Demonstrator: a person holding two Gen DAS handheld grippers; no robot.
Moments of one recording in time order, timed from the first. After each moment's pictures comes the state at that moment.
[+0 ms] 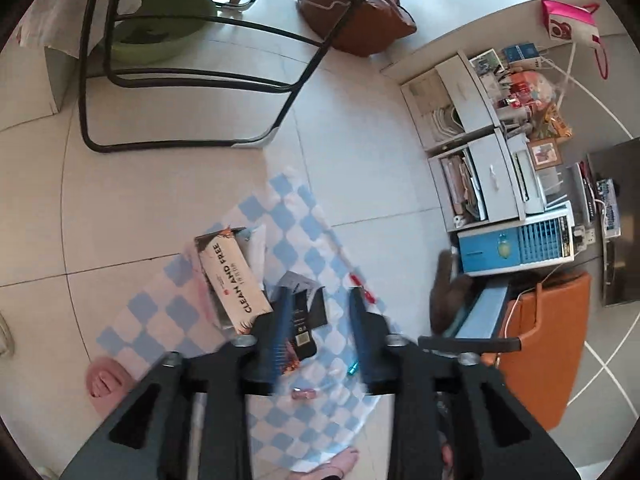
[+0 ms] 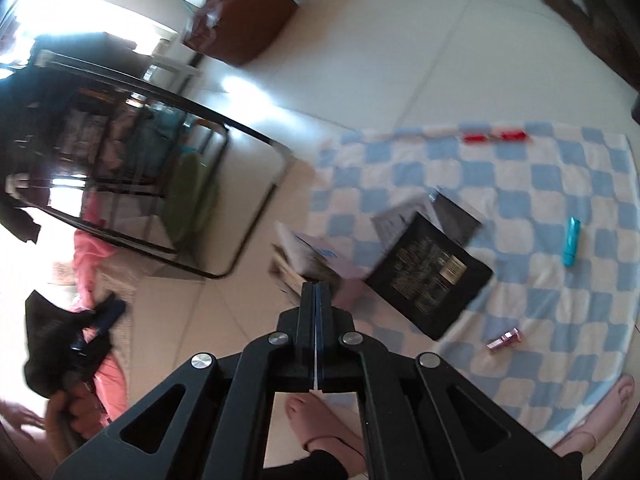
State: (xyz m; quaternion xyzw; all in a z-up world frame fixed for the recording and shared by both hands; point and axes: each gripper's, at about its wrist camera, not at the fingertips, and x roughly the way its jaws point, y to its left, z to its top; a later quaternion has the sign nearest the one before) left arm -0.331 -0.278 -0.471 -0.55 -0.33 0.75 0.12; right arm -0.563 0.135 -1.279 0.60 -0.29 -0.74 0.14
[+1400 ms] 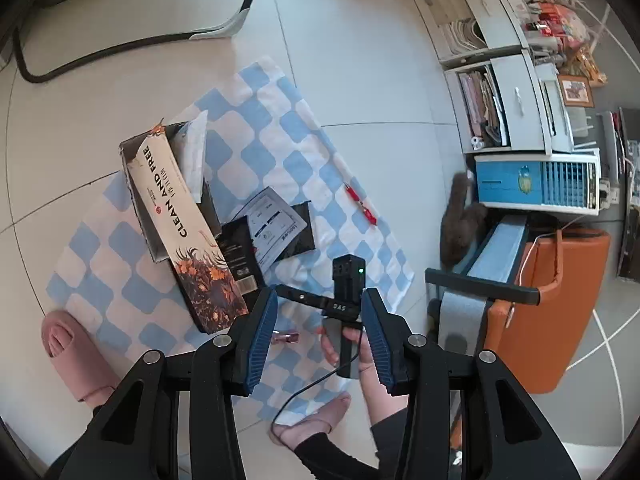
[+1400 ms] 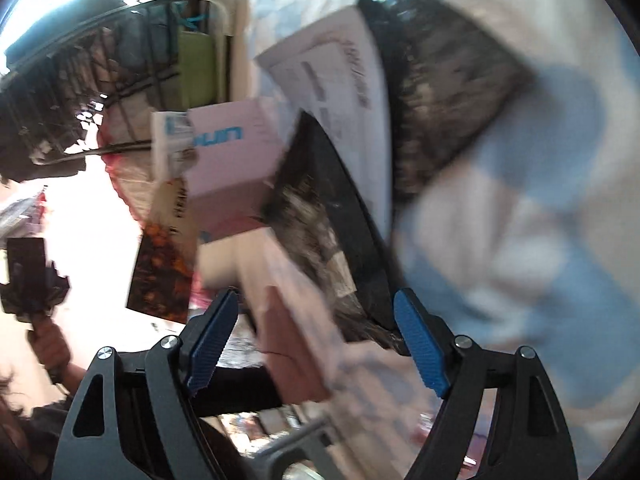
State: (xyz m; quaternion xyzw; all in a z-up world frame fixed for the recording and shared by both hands) left arm -0.397 -0.148 -0.564 -0.67 -0.31 0.66 0.14; right arm -0.612 0.177 -1.593 0.70 -0.36 -0.46 0.41
